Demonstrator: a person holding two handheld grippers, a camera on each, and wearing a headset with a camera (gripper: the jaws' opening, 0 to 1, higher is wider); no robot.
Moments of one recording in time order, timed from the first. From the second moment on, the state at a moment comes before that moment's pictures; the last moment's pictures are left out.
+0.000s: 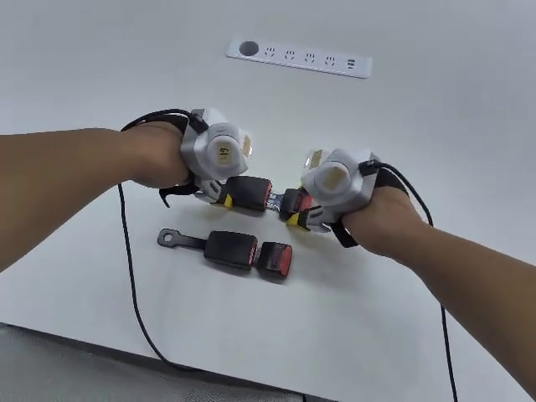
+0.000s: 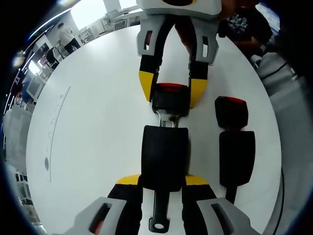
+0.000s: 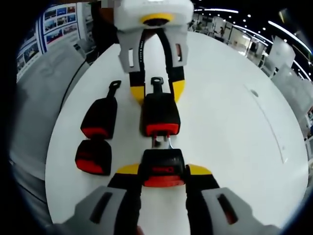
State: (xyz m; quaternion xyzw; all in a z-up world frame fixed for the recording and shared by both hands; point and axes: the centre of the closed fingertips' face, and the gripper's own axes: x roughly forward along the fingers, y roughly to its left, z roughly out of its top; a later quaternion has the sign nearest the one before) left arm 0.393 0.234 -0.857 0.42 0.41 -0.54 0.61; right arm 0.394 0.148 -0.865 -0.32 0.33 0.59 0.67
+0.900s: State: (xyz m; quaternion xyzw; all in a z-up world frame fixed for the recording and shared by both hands) left arm 0.391 0.232 -0.859 0.43 0.42 -0.55 0.58; right arm 0.393 0.167 -0.860 -0.32 0.31 0.60 0.67
